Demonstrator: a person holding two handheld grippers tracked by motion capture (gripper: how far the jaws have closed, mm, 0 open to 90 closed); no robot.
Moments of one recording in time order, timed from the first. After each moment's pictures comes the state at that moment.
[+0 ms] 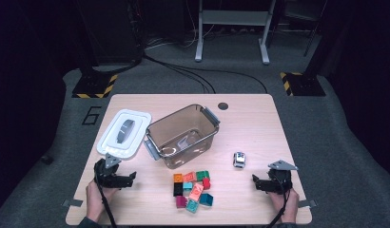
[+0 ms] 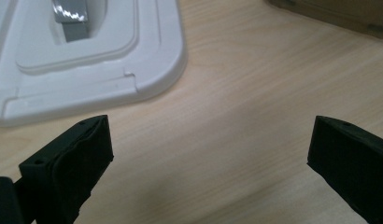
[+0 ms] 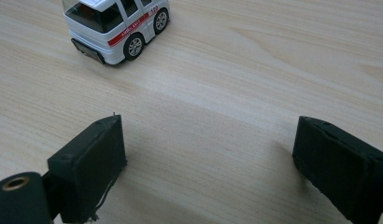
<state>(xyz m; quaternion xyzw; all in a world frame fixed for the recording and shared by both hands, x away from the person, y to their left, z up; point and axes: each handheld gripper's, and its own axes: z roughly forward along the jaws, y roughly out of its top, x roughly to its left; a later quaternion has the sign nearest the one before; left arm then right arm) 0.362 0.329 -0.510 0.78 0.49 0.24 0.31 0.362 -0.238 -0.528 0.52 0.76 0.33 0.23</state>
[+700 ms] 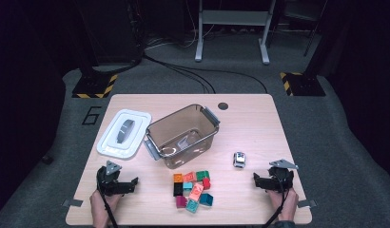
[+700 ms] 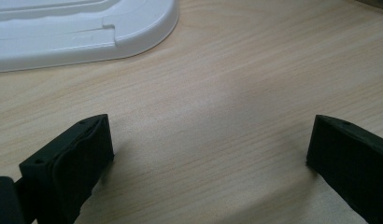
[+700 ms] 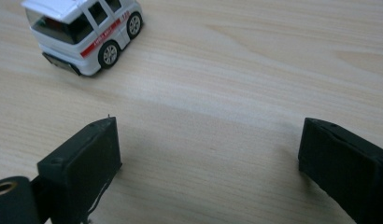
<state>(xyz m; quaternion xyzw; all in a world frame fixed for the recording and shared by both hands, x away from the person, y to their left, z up) 0.353 0.329 -0.531 0.76 0.52 0.22 0.32 0.364 -0.236 -0.525 0.57 0.73 0.31 0.24</state>
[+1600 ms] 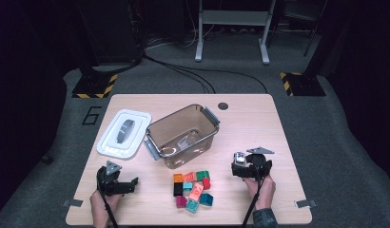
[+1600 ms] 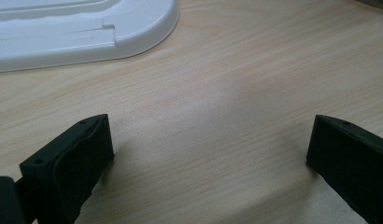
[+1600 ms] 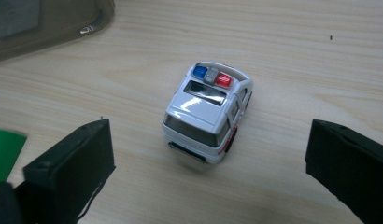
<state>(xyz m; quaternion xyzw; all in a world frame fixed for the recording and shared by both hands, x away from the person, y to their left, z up) 0.353 0.329 -0.531 0.76 0.52 0.22 0.32 0.394 -0.161 -0.498 0.58 0.73 0.32 0.20</state>
